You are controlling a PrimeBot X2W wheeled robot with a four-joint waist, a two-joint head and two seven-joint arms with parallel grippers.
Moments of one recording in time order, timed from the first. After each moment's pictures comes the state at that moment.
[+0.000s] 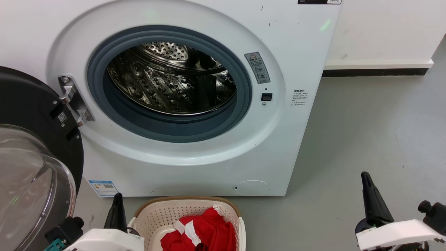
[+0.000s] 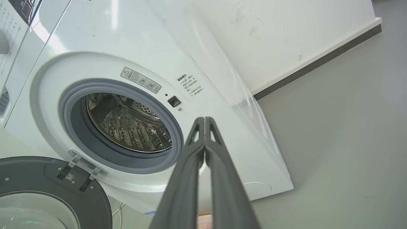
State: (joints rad) left arm 0.04 0.05 0.04 0.17 -0.66 0.01 -0.11; right arm 0.05 -0.08 0.02 0.10 0.71 0.13 -0.15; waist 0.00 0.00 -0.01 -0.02
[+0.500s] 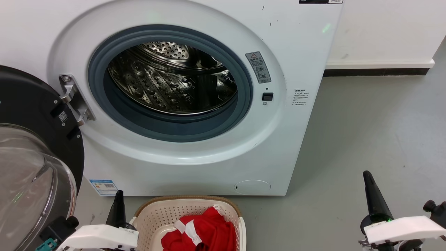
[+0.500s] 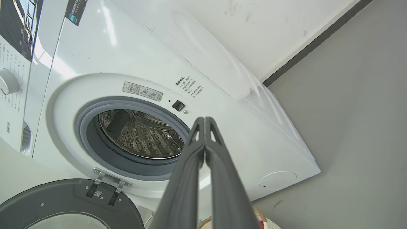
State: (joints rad) left arm 0.01 0.05 0.06 0.19 -0.87 -0.02 -0.06; right arm 0.02 -0.08 0.01 0.13 0.92 0.13 -0.10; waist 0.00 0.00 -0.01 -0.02
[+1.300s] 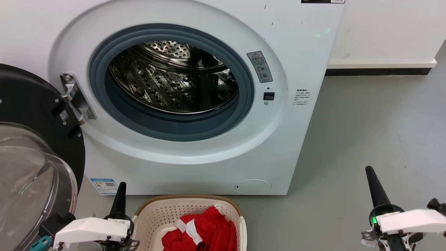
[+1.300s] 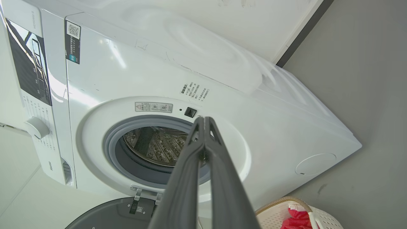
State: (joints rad) left arm -0.03 0.05 0.08 0.21 -1.16 -0.06 0.01; right arm -0.02 -0.08 -0.02 0.17 1.20 0.13 -0.04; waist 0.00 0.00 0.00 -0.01
